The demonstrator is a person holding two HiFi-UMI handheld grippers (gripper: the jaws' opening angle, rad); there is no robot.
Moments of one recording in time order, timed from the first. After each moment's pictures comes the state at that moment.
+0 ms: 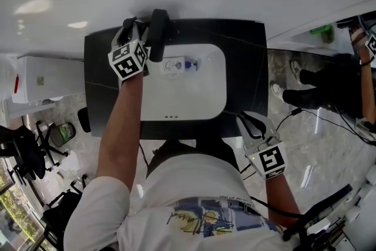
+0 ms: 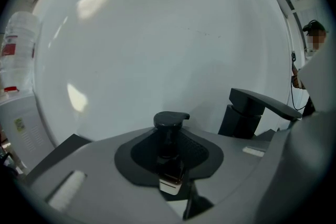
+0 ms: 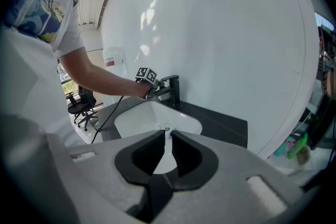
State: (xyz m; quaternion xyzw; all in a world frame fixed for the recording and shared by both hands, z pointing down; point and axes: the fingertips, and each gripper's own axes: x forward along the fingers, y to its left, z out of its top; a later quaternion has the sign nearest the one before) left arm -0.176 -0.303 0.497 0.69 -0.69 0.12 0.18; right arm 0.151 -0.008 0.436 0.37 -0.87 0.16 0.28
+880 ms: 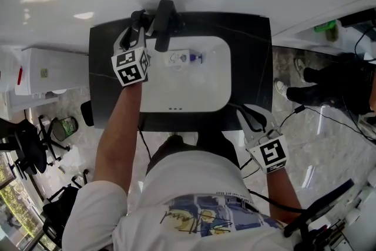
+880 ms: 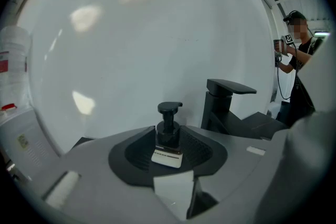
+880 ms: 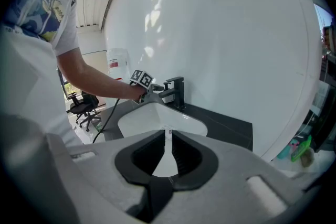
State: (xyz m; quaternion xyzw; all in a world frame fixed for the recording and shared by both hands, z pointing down) left arm -0.174 -0.255 0.495 0.72 -0.65 0.17 0.15; right arm 0.136 -0.001 0.434 0.36 -0.88 0.15 0.27
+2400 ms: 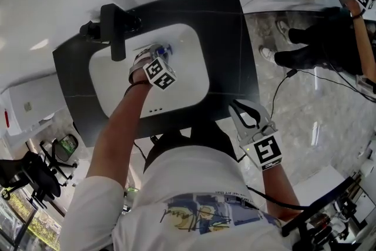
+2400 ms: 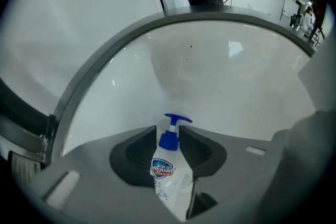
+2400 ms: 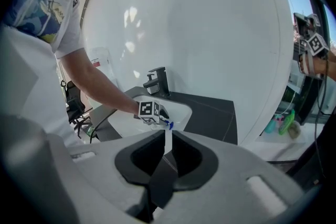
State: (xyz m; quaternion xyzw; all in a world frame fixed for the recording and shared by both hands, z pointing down) left arm 0.031 -0.162 0.723 0.79 -0.21 0.57 -0.03; right arm 0.180 0.018 0.460 0.43 -0.83 0.21 0.28
